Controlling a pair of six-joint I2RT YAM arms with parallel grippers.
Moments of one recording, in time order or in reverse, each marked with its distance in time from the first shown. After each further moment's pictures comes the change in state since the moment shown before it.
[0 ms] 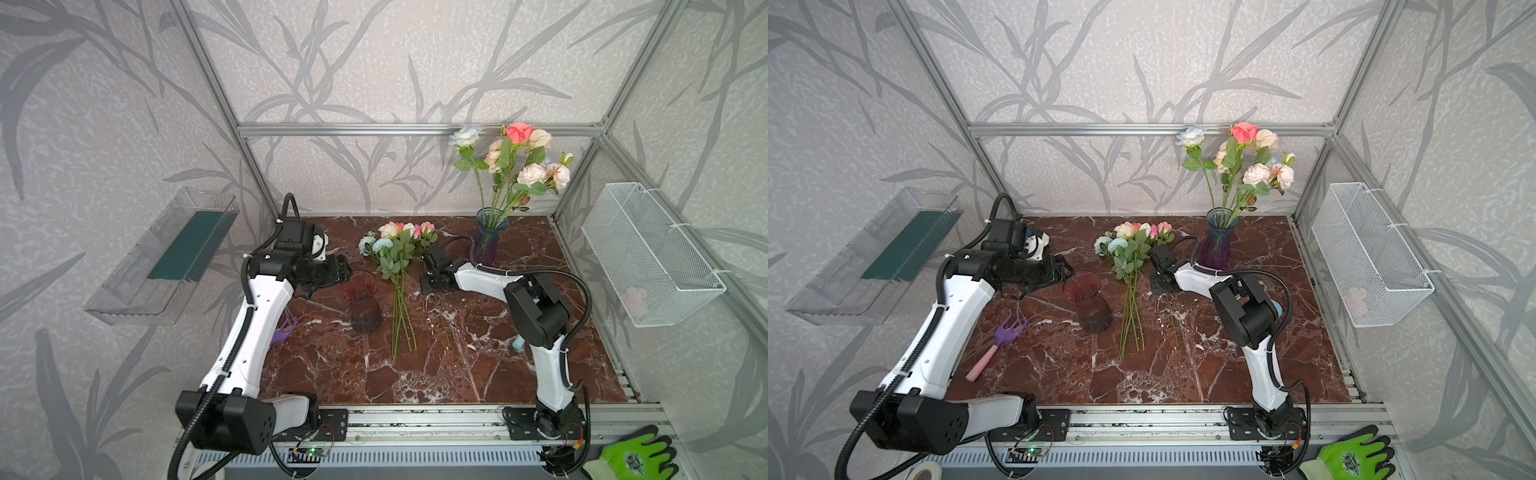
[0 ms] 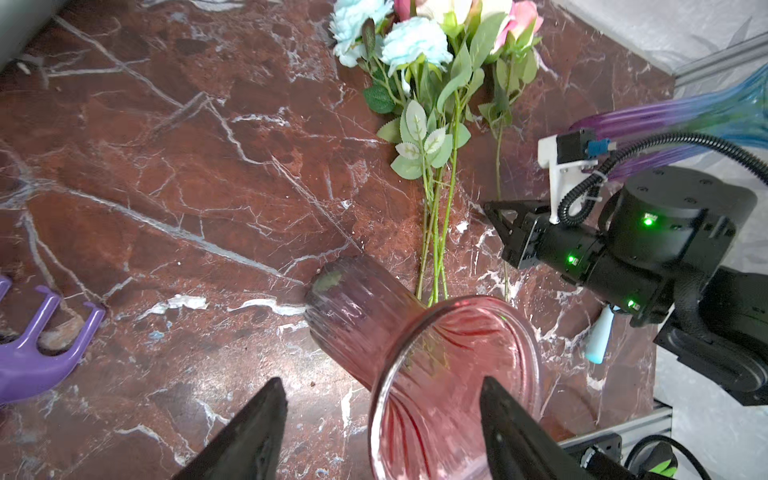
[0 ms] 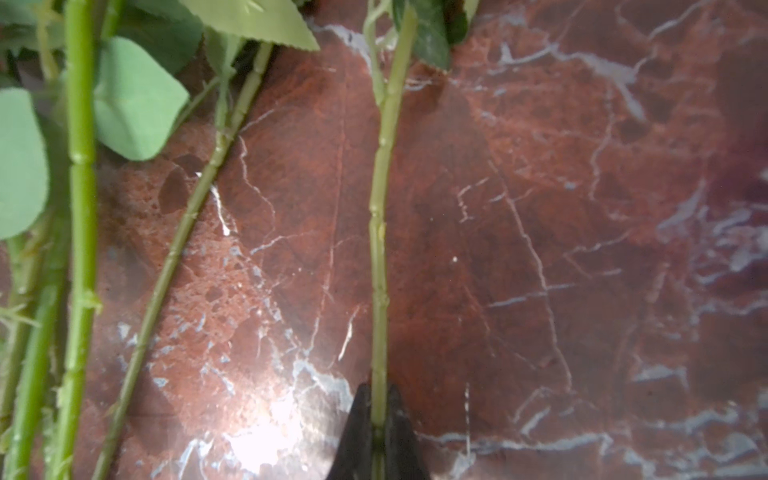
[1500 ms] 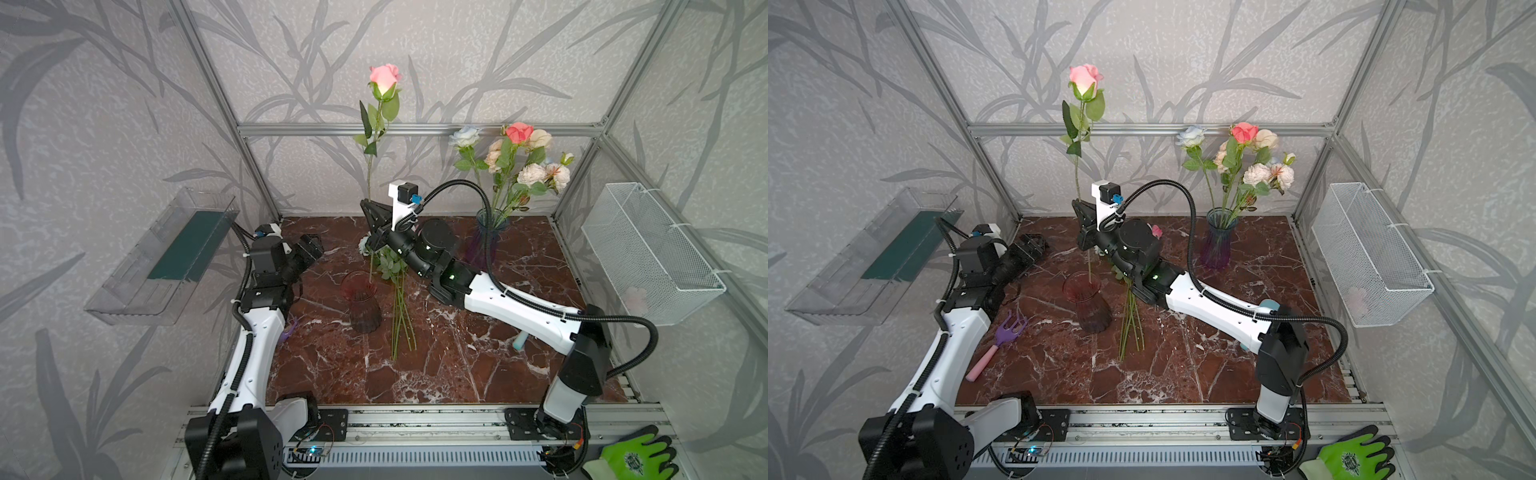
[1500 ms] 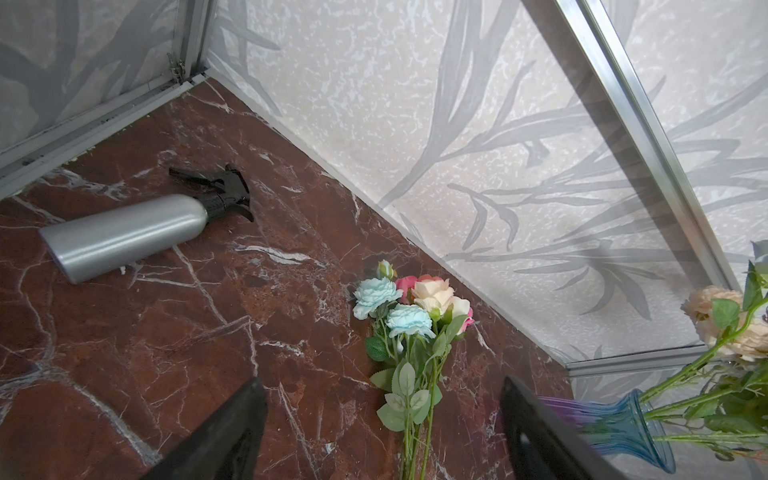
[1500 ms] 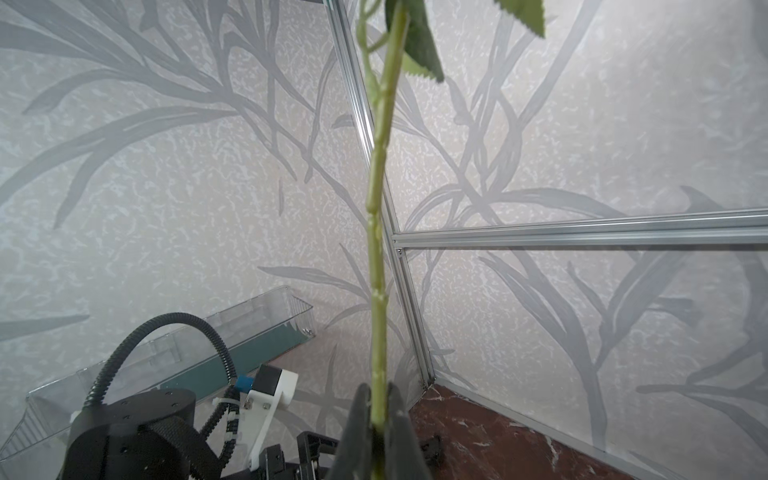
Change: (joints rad) left arm 0.245 -0.148 -0.448 0.916 -0.032 -0.359; right arm 0.352 -0.305 0.211 0.827 0.091 -0.177
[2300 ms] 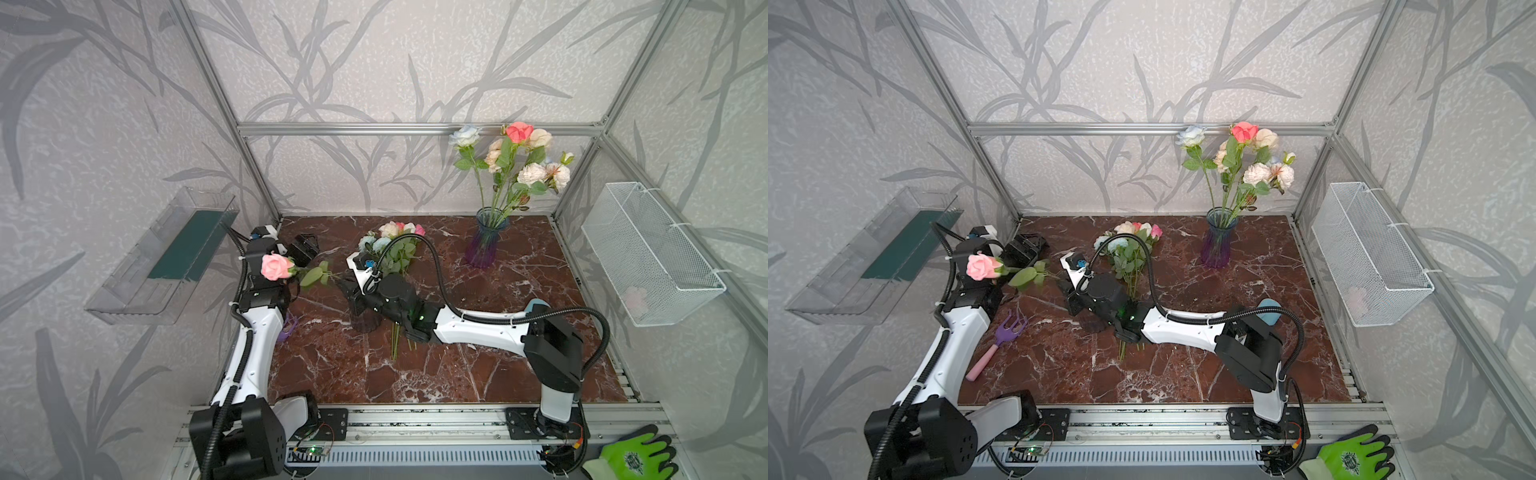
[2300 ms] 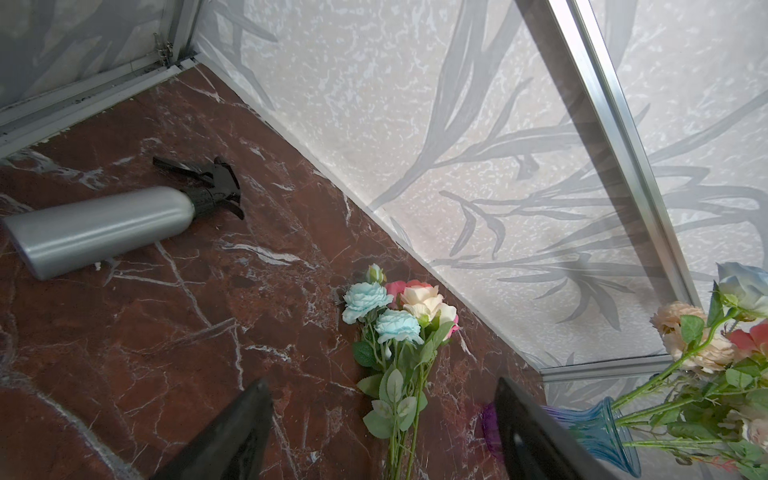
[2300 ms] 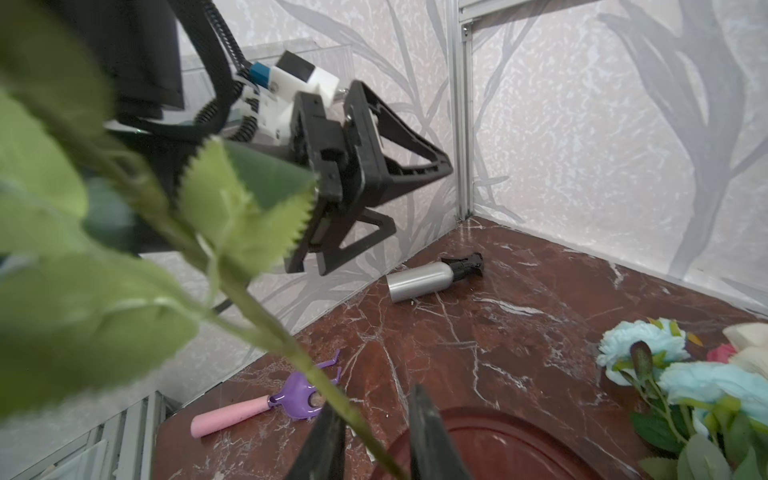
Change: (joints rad) left arm 0.047 0.016 -0.032 0.068 0.064 -0.040; right arm 0.140 0.097 -0.307 0.030 -0.025 -0.006
